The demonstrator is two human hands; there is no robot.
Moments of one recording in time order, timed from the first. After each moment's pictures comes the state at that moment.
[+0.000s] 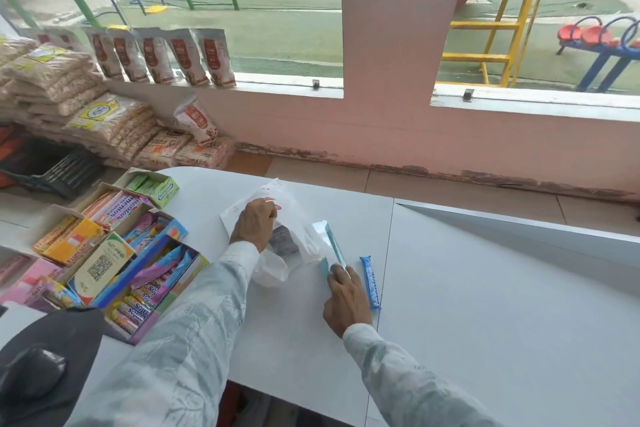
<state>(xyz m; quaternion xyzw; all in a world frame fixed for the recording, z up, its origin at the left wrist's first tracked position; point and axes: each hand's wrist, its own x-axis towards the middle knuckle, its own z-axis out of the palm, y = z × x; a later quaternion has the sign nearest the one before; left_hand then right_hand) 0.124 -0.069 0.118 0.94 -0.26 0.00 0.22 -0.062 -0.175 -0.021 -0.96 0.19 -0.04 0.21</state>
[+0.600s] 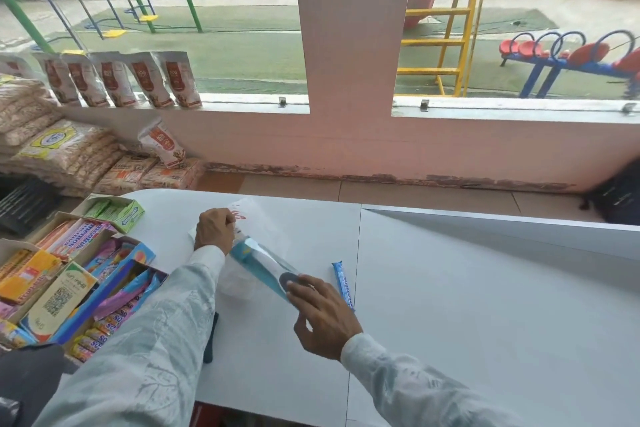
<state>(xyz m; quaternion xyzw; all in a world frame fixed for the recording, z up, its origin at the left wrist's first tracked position) 0.139 -0.068 0.125 0.96 -0.17 0.02 0.24 -0.110 -0.179 0.045 -0.93 -0.06 -0.30 0.21</state>
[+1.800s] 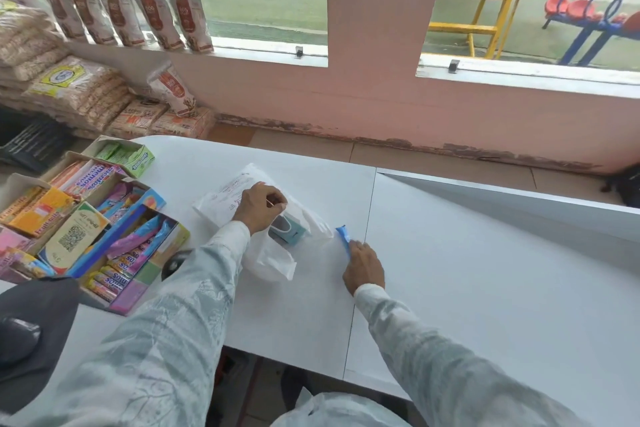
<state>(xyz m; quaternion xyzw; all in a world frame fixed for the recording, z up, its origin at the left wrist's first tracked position) 0.095 -0.082 0.094 0.91 -0.25 -0.13 0.32 -0.095 -0.229 -0.029 -0.92 0.32 0.01 0.24</state>
